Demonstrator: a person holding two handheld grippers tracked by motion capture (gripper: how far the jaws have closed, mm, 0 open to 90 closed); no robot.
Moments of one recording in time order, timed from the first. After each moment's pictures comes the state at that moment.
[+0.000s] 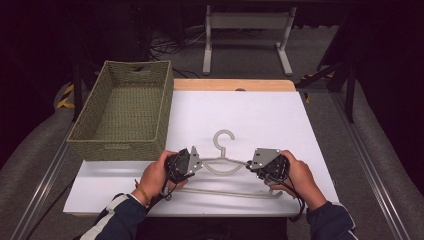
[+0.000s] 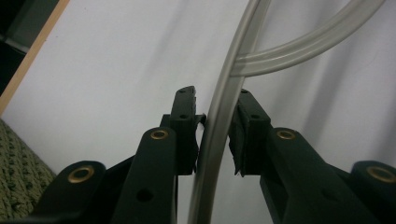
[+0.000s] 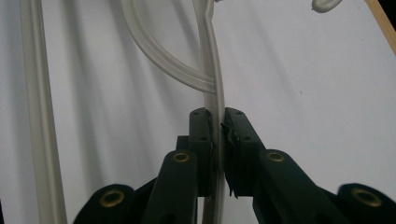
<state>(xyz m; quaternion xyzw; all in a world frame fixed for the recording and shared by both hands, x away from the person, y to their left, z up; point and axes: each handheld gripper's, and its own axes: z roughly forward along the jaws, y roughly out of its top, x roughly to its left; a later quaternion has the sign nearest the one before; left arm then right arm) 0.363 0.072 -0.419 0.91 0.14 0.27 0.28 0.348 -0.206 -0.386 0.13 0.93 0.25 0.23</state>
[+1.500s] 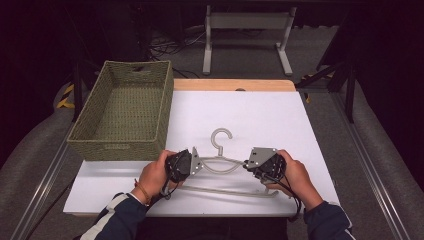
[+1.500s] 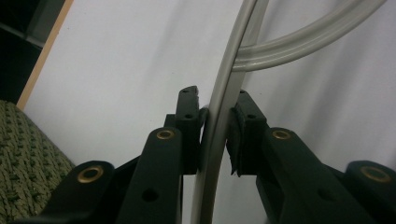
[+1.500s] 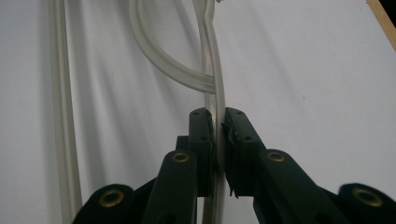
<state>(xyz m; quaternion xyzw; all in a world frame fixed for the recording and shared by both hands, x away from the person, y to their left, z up) 0.366 0.071 -0.426 0.92 0.12 0.31 0.23 0.351 -0.200 -0.388 0.13 0.93 0.26 0.22</state>
